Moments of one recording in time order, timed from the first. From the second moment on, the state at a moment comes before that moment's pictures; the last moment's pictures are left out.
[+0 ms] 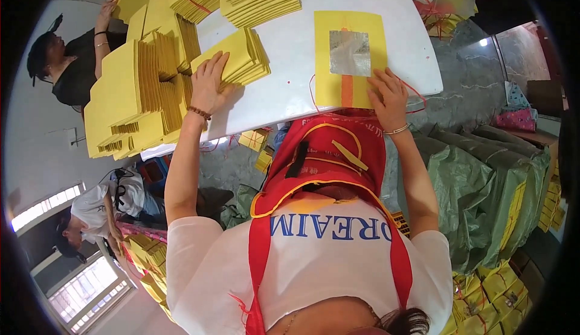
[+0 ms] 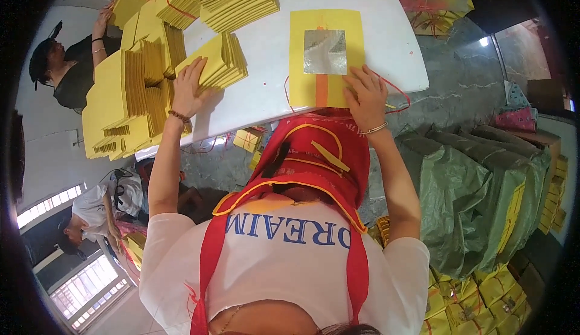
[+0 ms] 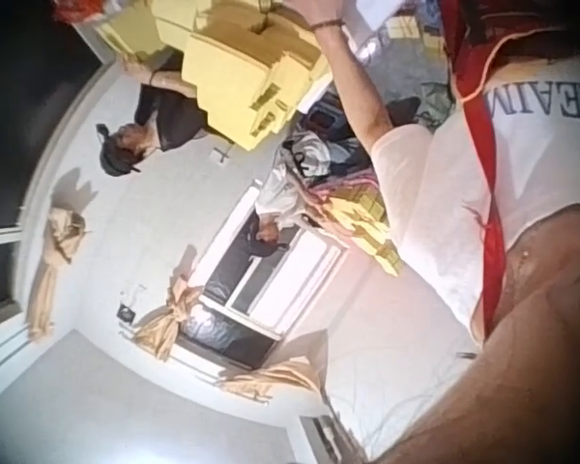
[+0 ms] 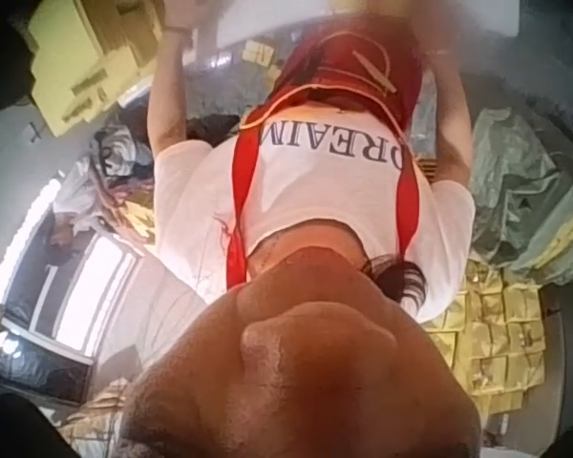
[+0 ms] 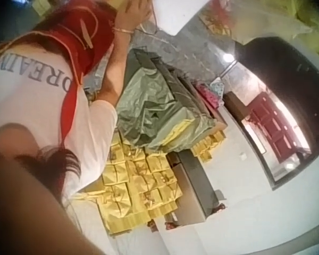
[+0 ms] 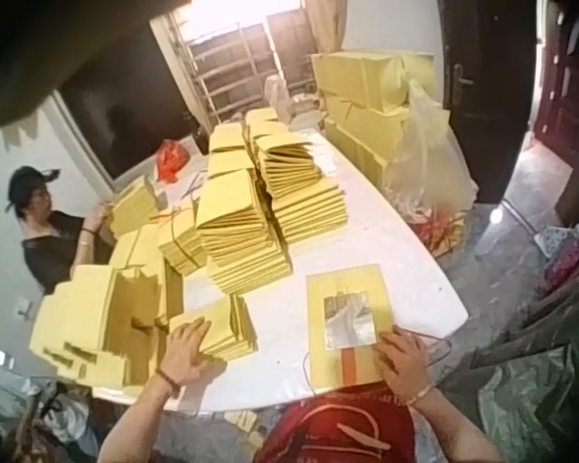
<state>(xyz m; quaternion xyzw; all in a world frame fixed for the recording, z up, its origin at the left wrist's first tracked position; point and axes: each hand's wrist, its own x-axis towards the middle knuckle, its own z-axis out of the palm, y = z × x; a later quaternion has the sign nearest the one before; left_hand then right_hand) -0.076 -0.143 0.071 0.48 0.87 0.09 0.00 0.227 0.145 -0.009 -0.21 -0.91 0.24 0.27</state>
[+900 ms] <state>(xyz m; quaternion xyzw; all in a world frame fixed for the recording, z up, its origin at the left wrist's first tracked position) 0.049 -0.019 0.042 0.70 0.67 0.25 0.05 0.222 0.166 -0.010 -0.23 -0.87 0.34 0.26</state>
